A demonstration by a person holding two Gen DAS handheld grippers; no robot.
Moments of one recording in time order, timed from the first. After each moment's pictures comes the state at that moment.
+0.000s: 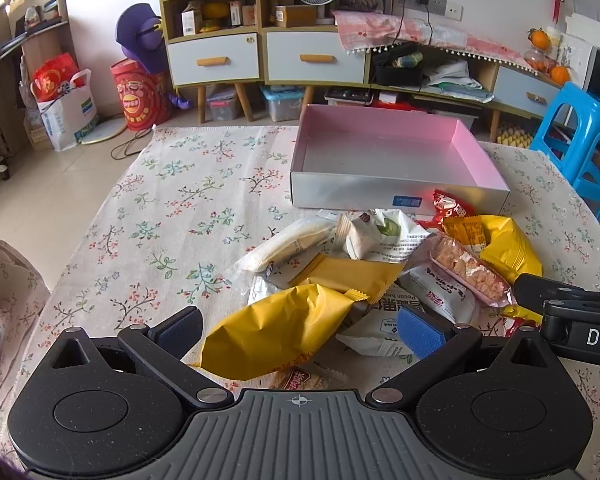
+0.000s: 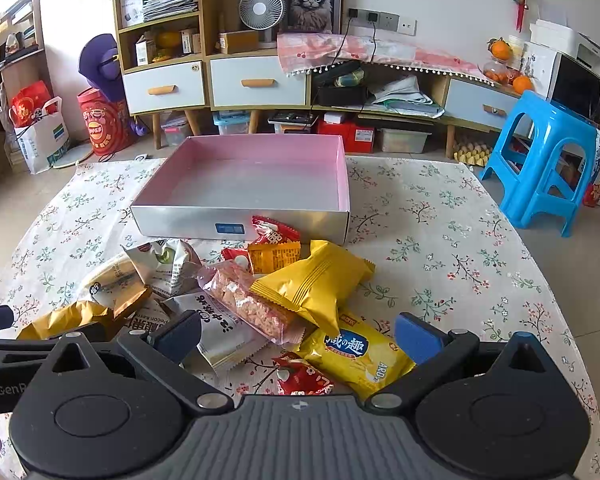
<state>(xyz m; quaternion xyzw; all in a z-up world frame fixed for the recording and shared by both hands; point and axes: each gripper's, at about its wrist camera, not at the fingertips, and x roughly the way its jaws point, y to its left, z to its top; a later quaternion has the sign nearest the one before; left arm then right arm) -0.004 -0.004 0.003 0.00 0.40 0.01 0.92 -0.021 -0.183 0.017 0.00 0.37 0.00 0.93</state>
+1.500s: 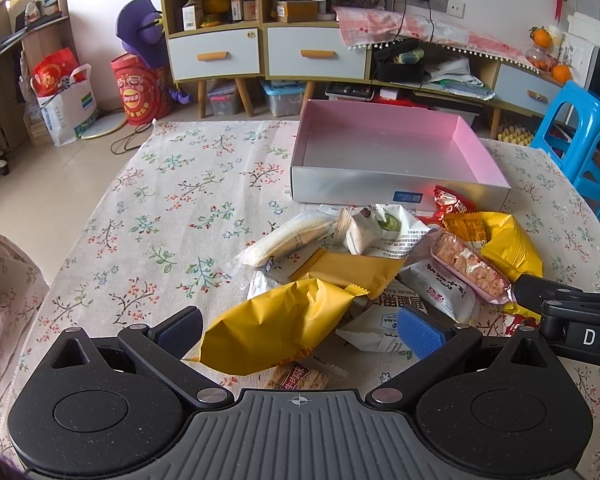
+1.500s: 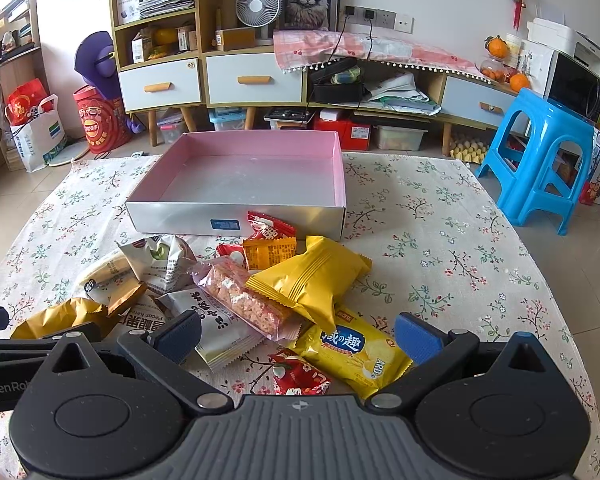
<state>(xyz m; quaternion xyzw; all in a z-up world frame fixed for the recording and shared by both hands) -0.005 -0.003 0.000 0.00 0.41 0.01 0.91 -0.020 -0.183 0.017 -0.01 0.37 0.00 0.93</state>
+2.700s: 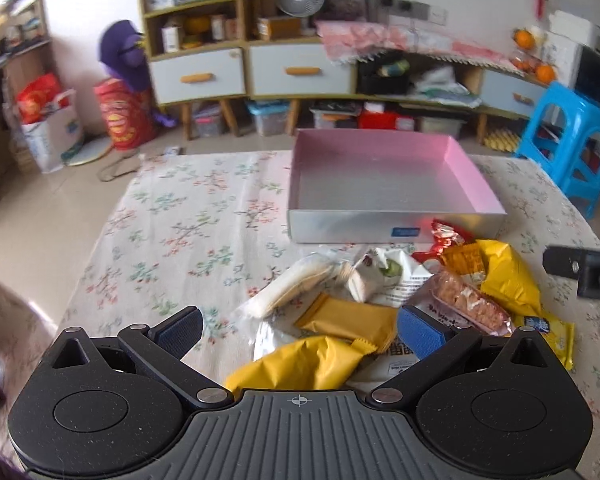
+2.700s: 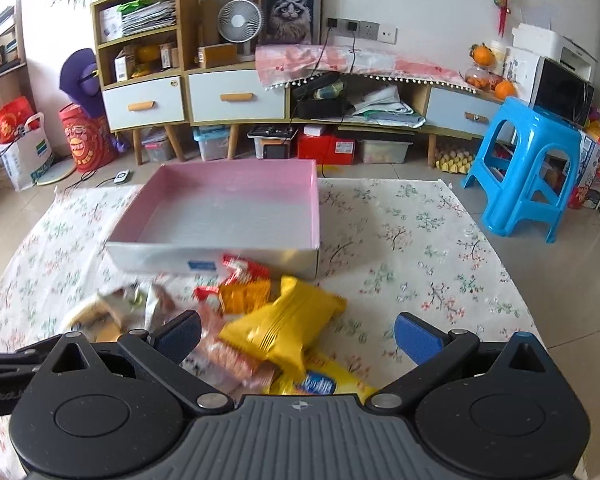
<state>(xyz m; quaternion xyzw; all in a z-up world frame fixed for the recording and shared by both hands) 0.026 0.007 0.024 0.02 0.40 -0.03 0.92 0.011 -0.207 0.047 0.01 0.37 -0.02 0.93</state>
